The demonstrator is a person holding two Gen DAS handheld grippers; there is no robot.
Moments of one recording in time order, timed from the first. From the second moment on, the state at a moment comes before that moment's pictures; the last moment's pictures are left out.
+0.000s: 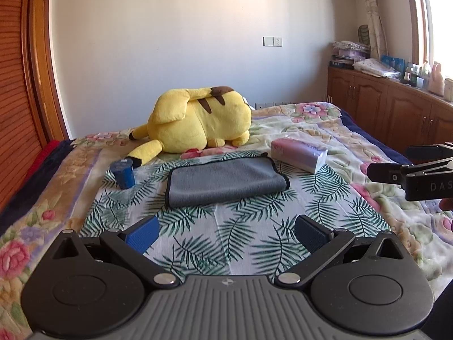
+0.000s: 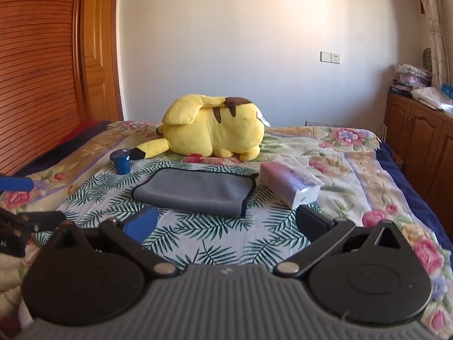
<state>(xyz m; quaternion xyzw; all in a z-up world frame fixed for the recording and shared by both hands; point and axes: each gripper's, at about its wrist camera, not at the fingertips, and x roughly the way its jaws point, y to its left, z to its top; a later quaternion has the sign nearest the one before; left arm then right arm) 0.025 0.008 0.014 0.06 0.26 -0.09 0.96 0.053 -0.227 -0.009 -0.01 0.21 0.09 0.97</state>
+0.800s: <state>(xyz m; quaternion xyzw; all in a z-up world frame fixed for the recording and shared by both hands) -0.003 0.009 -0.028 0.03 0.27 -0.07 0.96 0.023 -0.219 -0.054 0.01 0.23 0.08 0.97</state>
